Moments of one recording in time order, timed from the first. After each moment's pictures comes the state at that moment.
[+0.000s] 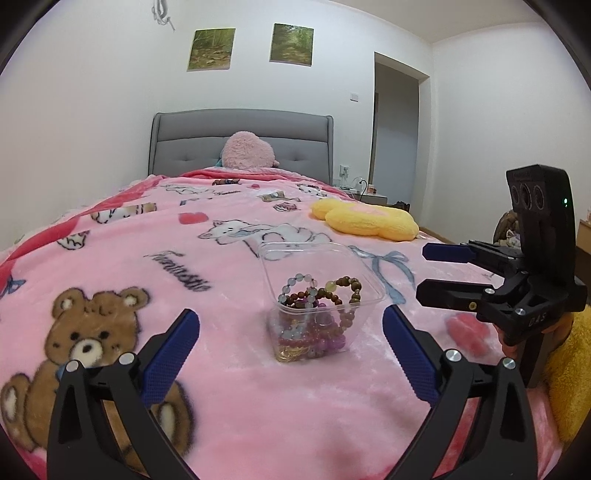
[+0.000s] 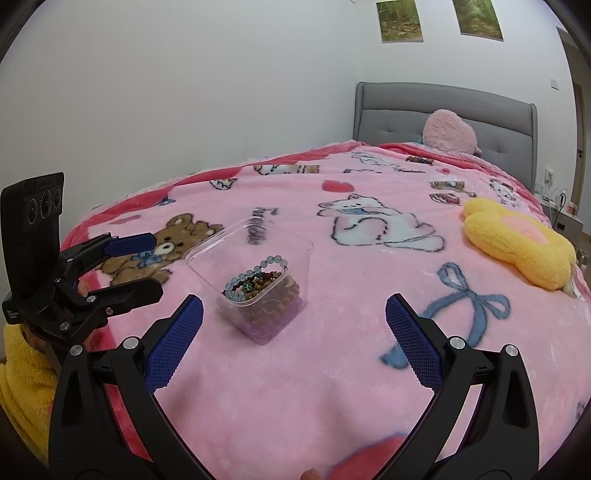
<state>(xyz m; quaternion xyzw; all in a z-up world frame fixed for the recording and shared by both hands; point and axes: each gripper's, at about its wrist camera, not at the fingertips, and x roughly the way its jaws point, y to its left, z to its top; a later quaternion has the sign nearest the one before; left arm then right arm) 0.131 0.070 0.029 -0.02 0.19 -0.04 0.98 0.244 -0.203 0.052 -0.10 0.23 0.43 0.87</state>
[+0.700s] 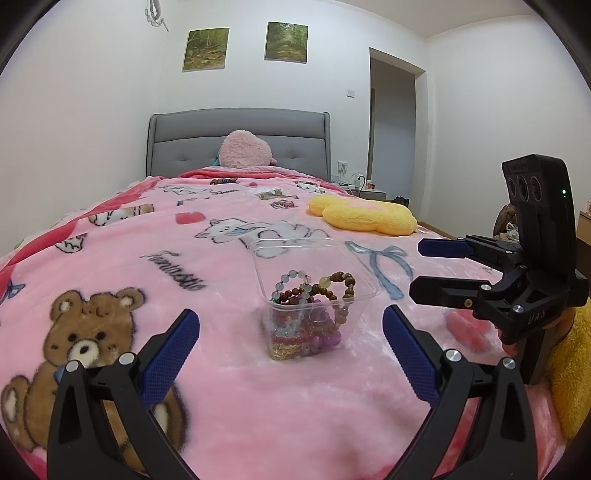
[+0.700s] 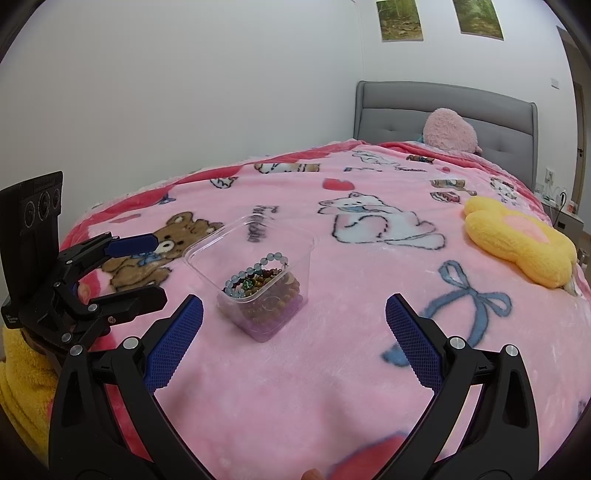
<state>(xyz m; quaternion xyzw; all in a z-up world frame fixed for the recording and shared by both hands) 0.130 0.063 0.028 -0.01 0.19 -0.04 0.98 0.245 -0.203 0.049 -0.09 0.23 0.43 0.87</state>
